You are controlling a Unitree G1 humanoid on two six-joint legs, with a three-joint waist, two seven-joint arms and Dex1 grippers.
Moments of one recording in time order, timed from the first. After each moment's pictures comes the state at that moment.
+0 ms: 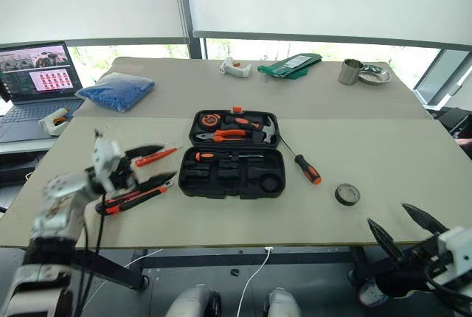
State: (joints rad) left arm -0.30 0.63 0.21 0.28 -0.40 -0.06 -1.29; right arm 0.41 -0.53 -0.61 -0.04 0.48 -0.21 0.87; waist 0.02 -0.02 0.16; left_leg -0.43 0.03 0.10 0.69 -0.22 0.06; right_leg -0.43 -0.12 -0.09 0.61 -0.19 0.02
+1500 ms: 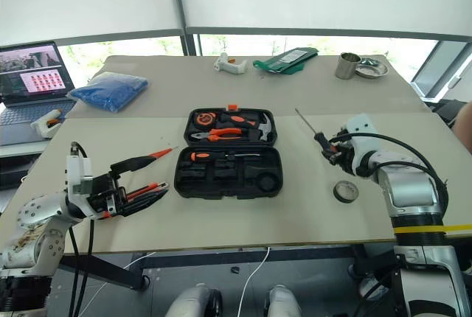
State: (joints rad) left arm -0.10 0.63 0.26 -0.08 -0.59 0.07 -1.16; right arm -0.62 -0.72 -0.03 0.13 0.18 0.50 0.76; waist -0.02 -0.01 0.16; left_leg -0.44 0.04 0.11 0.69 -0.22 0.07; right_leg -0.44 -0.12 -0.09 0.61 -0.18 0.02
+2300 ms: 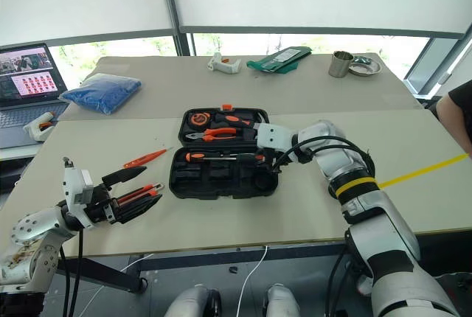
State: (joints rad) left arm -0.02 0.63 0.27 -0.08 -0.54 0.05 -1.08; right arm -0.97 -0.52 0.39 0.60 -0.14 0.00 1.15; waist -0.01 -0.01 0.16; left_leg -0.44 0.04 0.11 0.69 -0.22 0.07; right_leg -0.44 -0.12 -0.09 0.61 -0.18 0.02
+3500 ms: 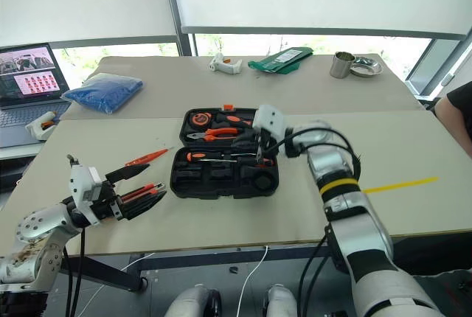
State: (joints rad) left arm -0.03 0.62 0.23 -0.10 -0.47 0.06 -1.00; right arm -0.94 -0.34 0.20 0.75 0.02 -0.07 1.10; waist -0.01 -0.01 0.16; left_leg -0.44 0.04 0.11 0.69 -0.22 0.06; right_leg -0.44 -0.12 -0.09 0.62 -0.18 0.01
